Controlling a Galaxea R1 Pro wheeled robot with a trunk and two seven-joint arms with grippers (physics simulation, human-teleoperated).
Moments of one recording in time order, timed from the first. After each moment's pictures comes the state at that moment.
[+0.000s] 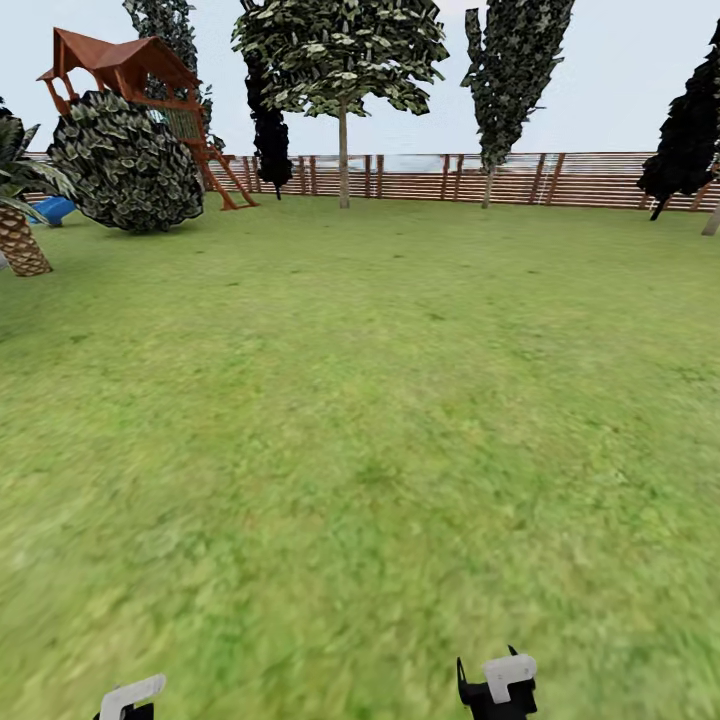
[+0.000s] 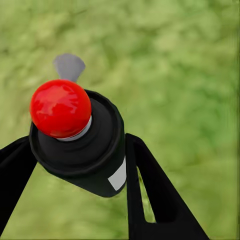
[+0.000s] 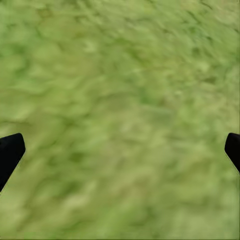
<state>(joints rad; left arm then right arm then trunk) -0.38 0.21 -0.55 -0.11 0.79 -0.44 0.14 -0.41 0.03 -0.03 -0.03 0.43 -0.70 -0.36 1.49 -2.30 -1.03</state>
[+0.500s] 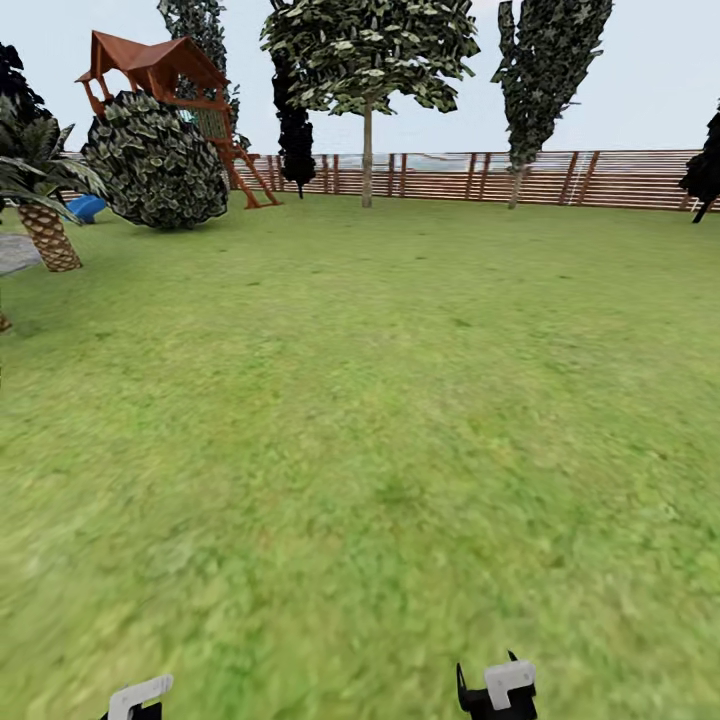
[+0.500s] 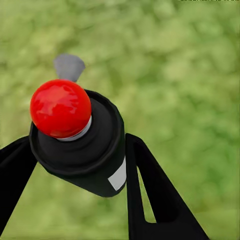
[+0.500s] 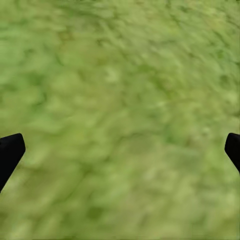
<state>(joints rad) -0.38 0.19 -0.55 -0.11 0.79 -0.45 0.14 -0.40 0.03 -0.03 -0.03 0.43 -0.70 -0.36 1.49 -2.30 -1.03</state>
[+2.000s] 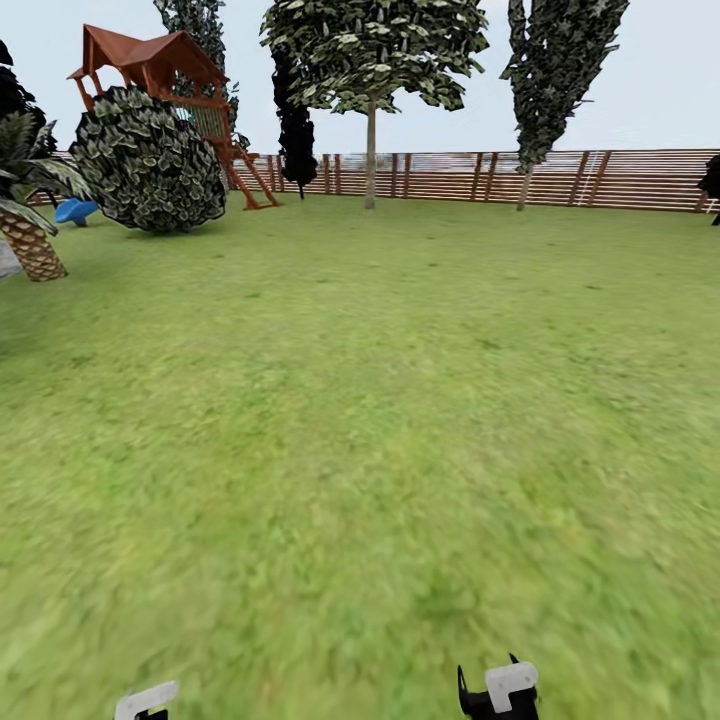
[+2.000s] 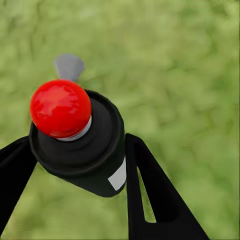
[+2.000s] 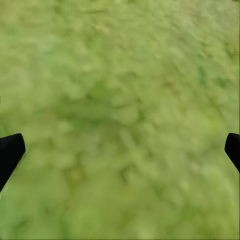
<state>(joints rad) -0.36 0.17 -0.55 -0.12 0.79 -0.45 0.14 -0.40 0.03 -0.03 -0.03 0.43 -0.70 -0.36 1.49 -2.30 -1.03</state>
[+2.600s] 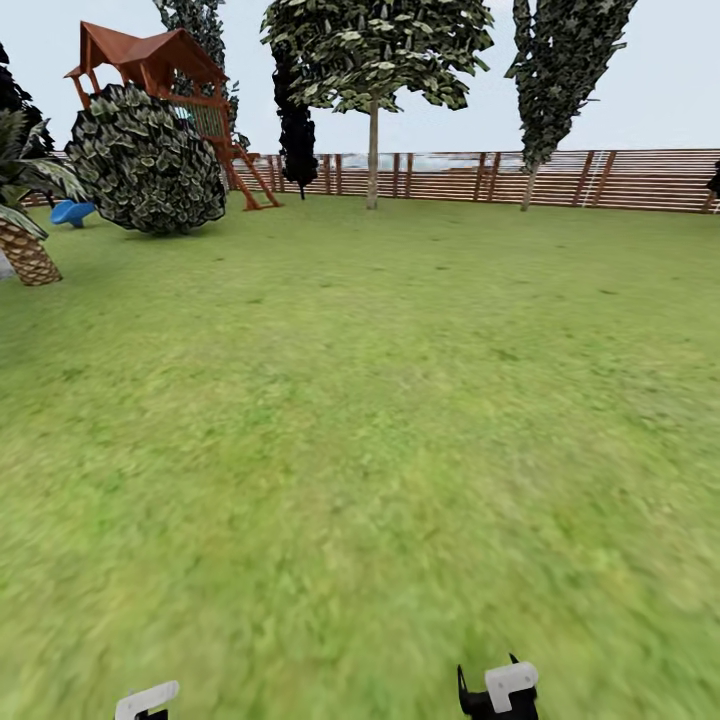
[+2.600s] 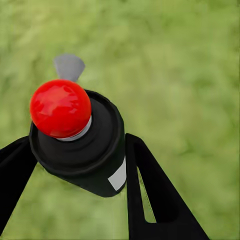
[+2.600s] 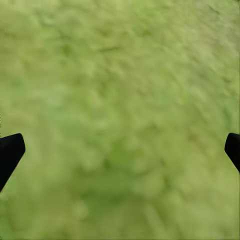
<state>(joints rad) -0.36 0.17 -0.55 -0.12 0.79 -0.45 0.14 -0.40 0.03 -0.03 -0.03 0.43 -0.70 -0.36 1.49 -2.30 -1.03</state>
